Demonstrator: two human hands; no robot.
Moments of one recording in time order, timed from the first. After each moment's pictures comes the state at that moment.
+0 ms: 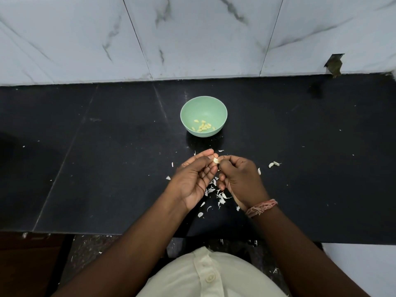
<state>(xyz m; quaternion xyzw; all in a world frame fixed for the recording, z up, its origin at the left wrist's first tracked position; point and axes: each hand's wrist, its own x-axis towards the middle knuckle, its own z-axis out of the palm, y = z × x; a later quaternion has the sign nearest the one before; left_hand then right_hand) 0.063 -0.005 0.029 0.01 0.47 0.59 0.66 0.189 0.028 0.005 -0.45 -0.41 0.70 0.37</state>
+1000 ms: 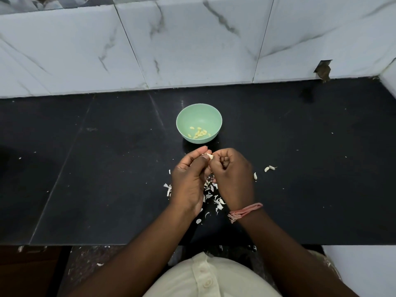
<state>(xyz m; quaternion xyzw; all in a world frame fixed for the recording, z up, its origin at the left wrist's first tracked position) 0.079 -0.001 0.025 0.11 0.50 0.67 0.55 0.172 0.031 0.016 -0.56 -0.62 0.38 0.40</state>
